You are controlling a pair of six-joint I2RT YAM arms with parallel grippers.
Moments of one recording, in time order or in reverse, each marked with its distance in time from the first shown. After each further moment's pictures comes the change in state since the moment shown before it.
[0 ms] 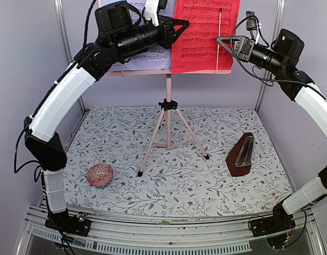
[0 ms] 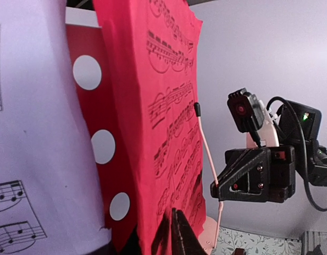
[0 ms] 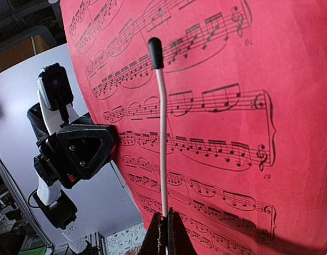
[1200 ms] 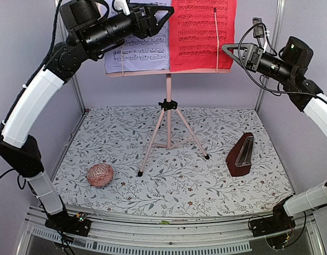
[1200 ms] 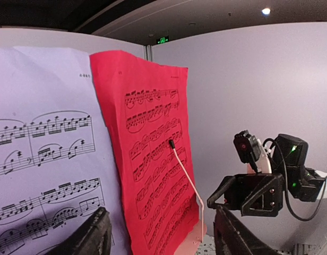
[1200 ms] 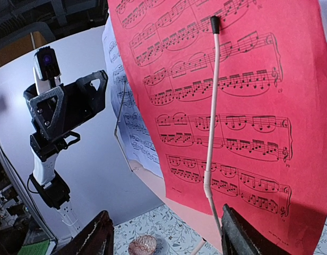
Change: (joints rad) left arm -0.003 -0.233 -0.219 0.068 -0.034 -0.034; right arm 0.008 -0.127 -0.130 -0.027 0.013 -0.004
